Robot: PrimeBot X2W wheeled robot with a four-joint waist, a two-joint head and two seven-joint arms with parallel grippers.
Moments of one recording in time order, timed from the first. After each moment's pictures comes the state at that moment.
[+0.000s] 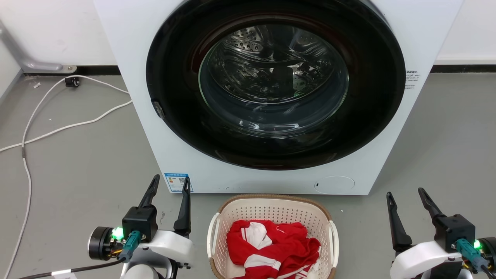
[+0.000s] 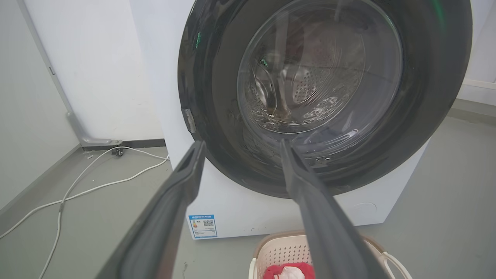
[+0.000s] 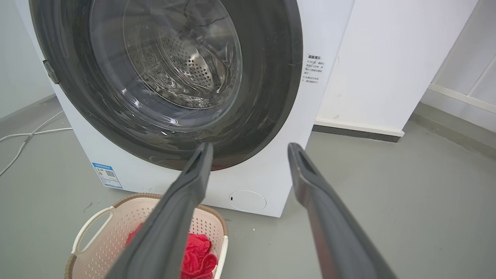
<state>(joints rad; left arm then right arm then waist) -0.13 0.05 -0.09 0.28 -0.06 -0.03 -0.26 0.03 -0.05 -0.05 0.08 -0.06 0.13 -0.11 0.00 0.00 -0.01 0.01</state>
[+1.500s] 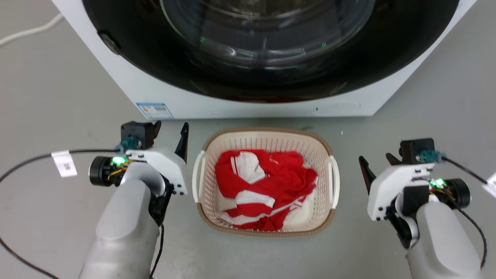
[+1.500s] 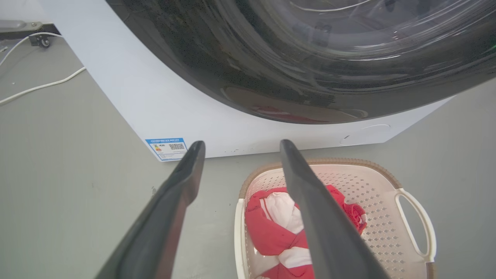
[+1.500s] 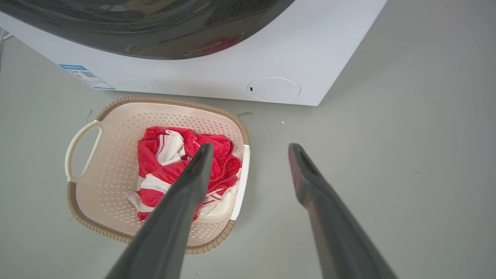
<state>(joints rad) -0.64 0.10 -0.12 0.83 -0.19 -0.12 -0.16 -0.40 -0.05 -0.01 0.50 0.06 0.13 0.21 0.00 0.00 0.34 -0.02</state>
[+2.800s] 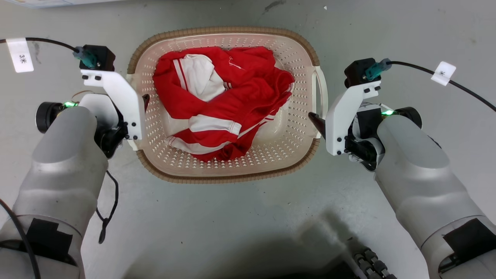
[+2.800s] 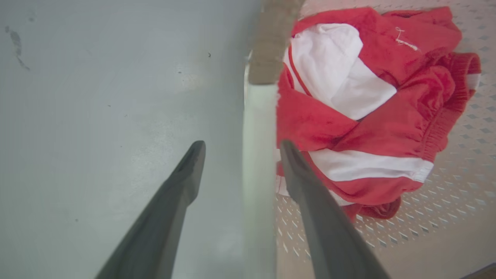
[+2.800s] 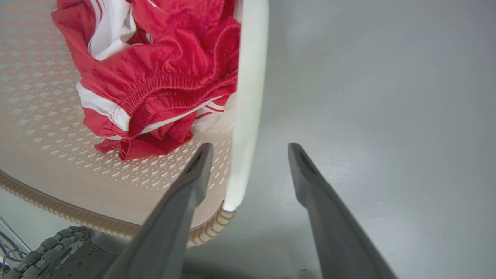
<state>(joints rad) -1.04 0.32 -0.51 1.09 -0.61 -0.13 0.31 -0.99 -0.05 0.47 1.10 0.54 0.13 0.33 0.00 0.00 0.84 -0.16</state>
